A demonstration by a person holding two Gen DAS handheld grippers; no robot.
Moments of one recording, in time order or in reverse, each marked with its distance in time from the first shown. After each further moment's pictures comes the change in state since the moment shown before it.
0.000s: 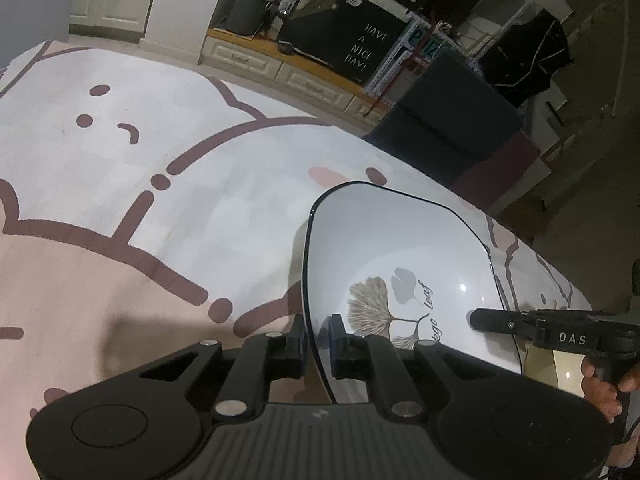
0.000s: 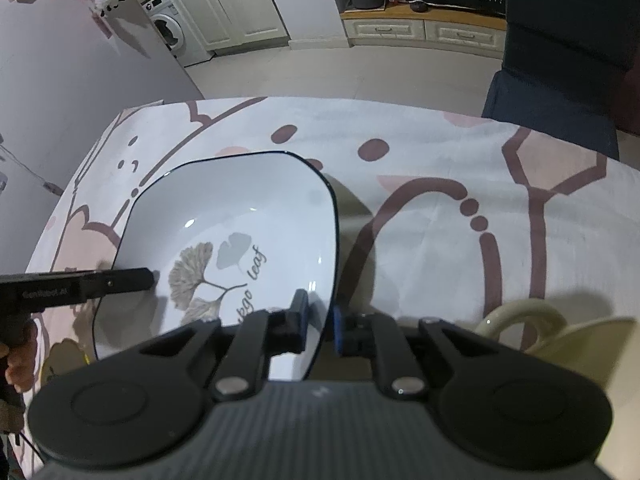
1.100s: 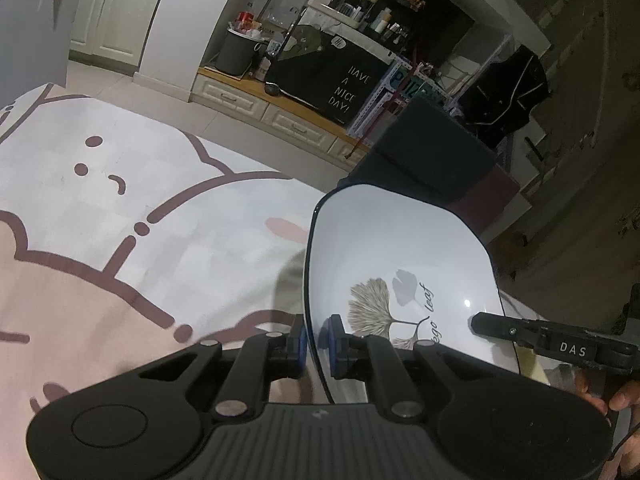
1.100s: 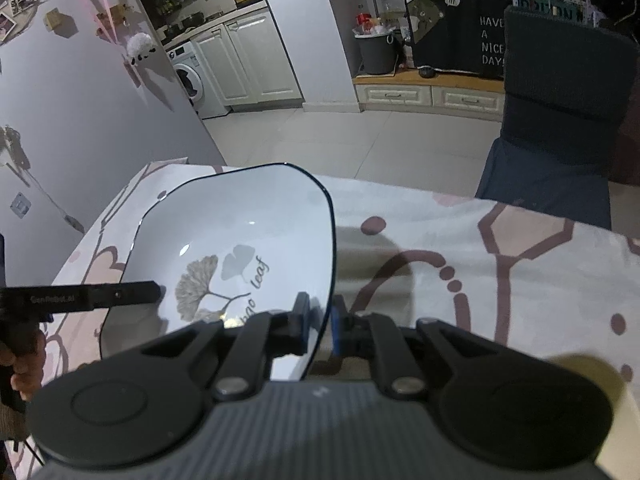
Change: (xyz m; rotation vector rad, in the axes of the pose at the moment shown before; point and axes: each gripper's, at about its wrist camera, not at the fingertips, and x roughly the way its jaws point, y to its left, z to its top) left arm -0.048 -0.032 0.000 -0.009 -0.133 -0.050; right arm -0.038 -0.002 -0.021 -0.046 -0.202 0.014
